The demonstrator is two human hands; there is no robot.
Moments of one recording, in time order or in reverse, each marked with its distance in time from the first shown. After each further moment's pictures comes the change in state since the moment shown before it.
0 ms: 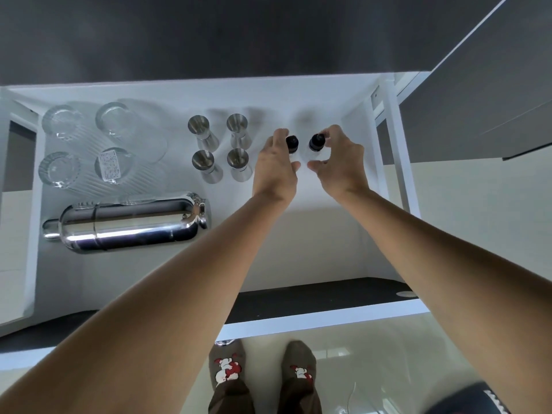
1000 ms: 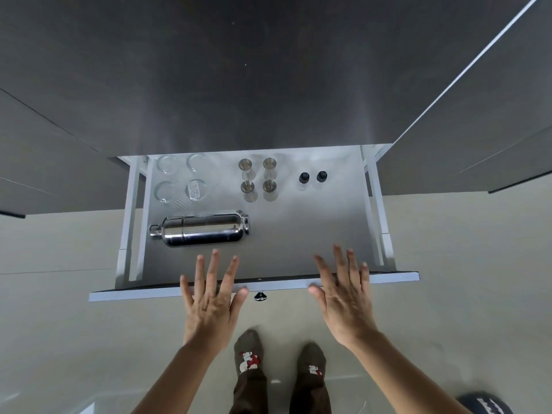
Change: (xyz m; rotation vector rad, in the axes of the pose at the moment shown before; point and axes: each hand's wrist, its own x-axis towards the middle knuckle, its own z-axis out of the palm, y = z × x) left_hand -0.234 -0.070 -0.139 0.620 -0.113 -0.084; right_hand -0.216 -0.010 -0.034 -0.703 -0.267 -0.145
